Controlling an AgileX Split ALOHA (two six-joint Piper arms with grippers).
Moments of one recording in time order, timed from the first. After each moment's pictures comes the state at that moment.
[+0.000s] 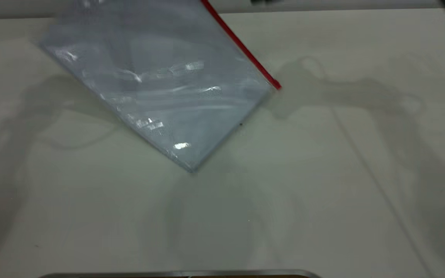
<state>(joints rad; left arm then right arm) -0.07 2.38 -1.76 -1.16 0.99 1.62 0.17 2.28 -1.62 1.26 1.01 -1.48</state>
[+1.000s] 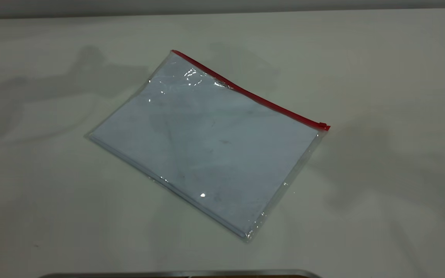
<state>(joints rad) 0.09 2.21 -1.76 -1.39 1.17 1.06 0.16 1.39 -1.62 0.62 1.23 -0.56</state>
